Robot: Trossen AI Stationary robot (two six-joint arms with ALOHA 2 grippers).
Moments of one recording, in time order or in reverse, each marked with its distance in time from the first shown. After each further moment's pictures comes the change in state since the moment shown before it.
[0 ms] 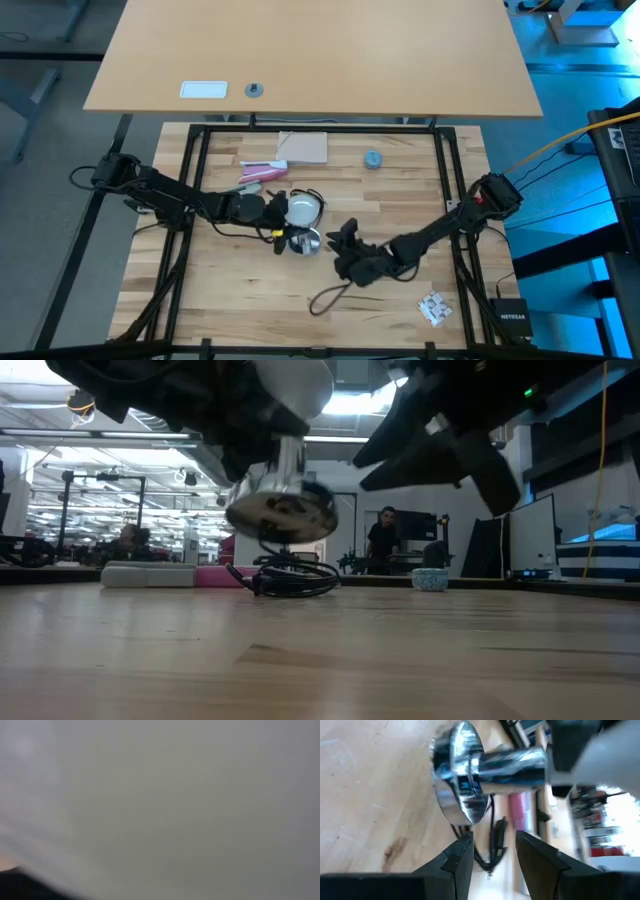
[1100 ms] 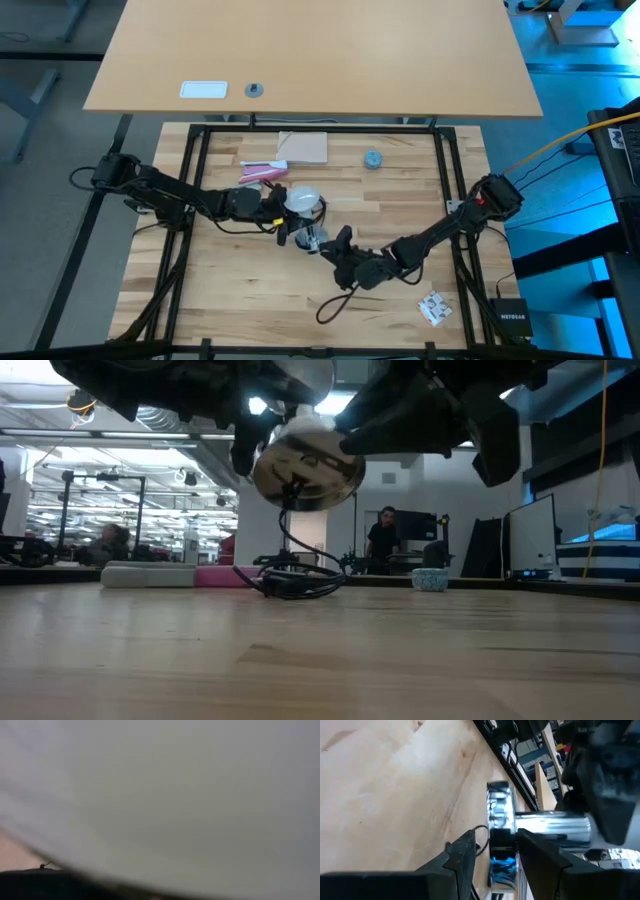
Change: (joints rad) left arm 0.028 0.000 0.000 0.142 0.002 -0.185; right arm 0.024 0.000 0.001 0.187 -0.092 -0.157
